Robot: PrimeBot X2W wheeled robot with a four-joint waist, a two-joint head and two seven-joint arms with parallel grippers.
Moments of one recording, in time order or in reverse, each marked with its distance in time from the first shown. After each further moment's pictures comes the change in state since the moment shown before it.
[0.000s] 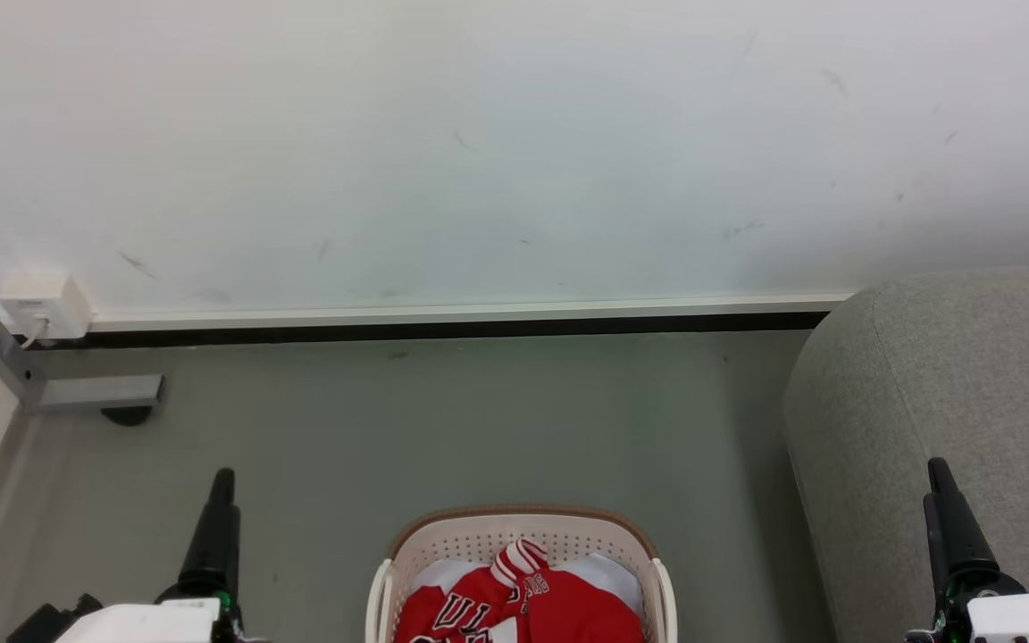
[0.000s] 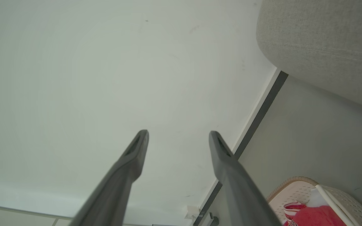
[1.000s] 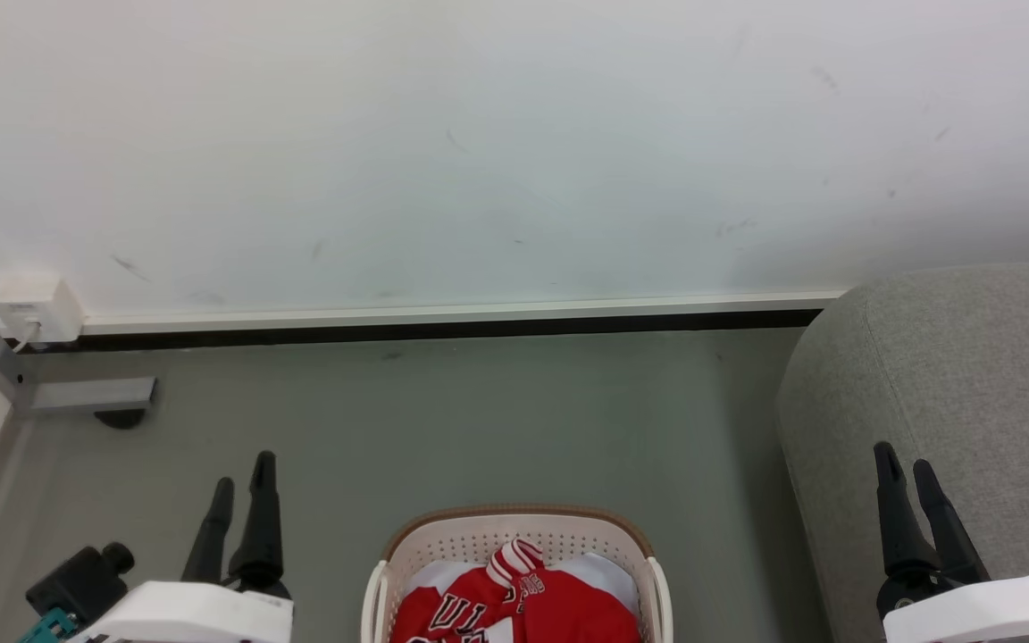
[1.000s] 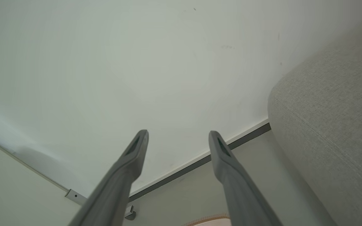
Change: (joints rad) left arm -0.002 0.003 -0.052 -0.065 0.667 0.036 -0.113; right arm -0.013 -0.030 0.090 -0.035 -0.600 0.000 -0.109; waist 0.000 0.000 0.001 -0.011
